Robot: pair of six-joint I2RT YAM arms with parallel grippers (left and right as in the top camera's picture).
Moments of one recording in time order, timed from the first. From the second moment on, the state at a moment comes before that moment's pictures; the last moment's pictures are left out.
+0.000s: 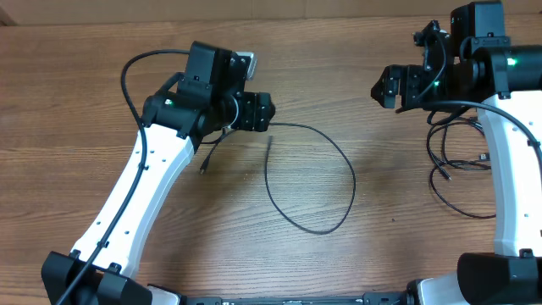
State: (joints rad) left arm -0.34 1.58 1.47 -0.83 0.28 -0.23; right arm 0.03 1.65 1.85 -1.35 -0.28 0.07
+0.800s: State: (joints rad) left arm -0.03 1.49 1.47 -1.19 0.07 -0.34; right arm 0.20 1.66 1.24 -1.24 -0.42 0.28
